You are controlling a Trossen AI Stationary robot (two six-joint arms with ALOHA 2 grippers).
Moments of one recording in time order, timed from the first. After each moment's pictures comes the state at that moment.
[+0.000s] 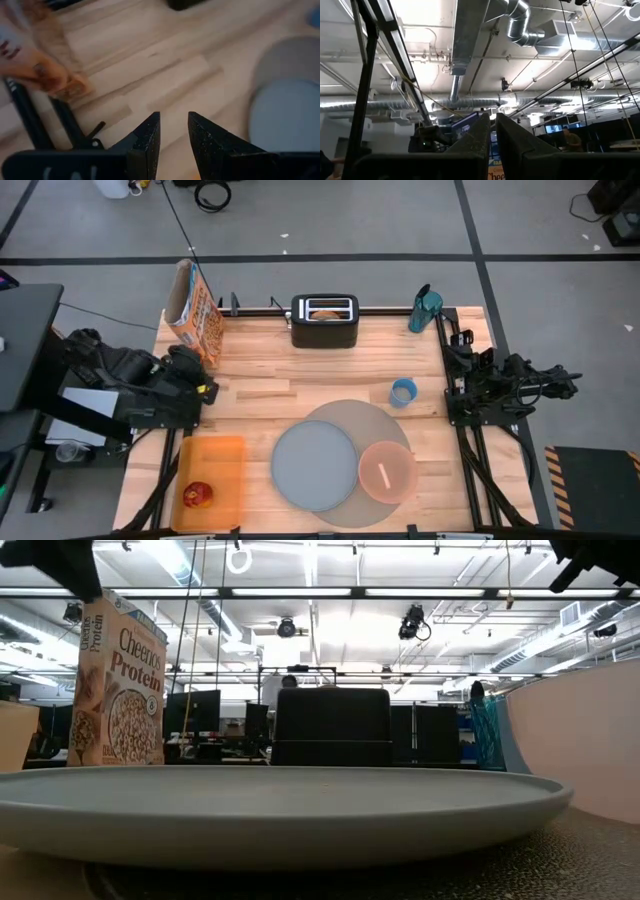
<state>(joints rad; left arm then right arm) -0.46 0.88 1.11 -1.57 -0.61 -1.48 0.10 0.02 0.06 0.73 0.26 -0.16</state>
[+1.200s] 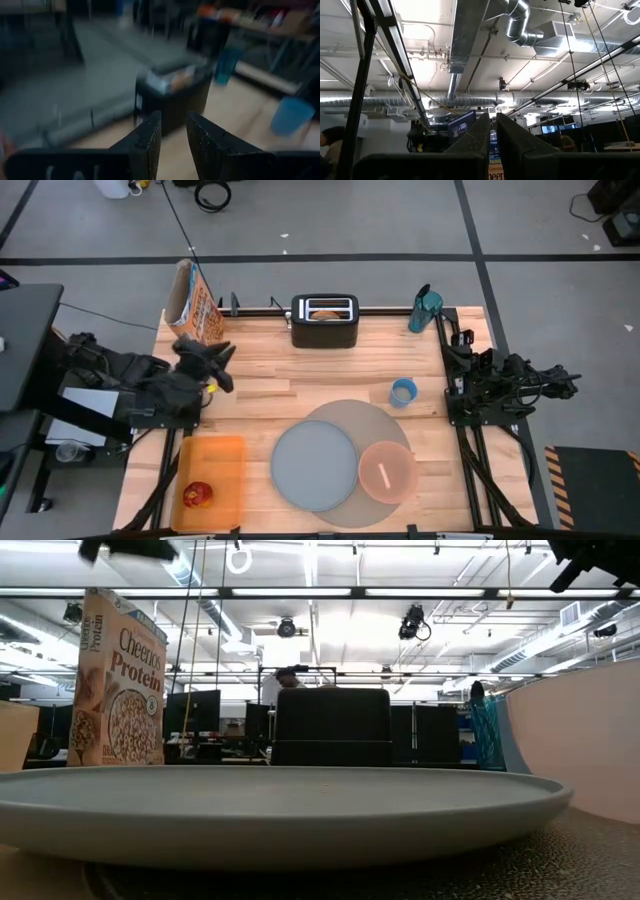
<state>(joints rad) -0.43 0.75 0.89 -0.71 -1.23 -0.65 0.10 0.02 0.06 0.72 0.27 -0.19</state>
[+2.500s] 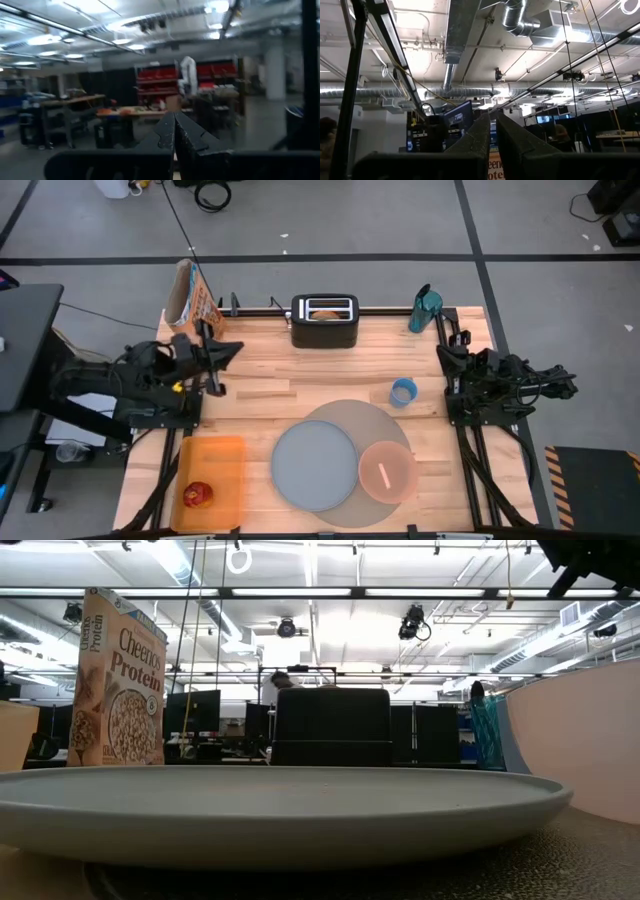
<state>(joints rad) -0.05 0.53 0.54 0.38 -0.32 0.18 0.10 0.02 0.06 0.67 0.30 -0.17</state>
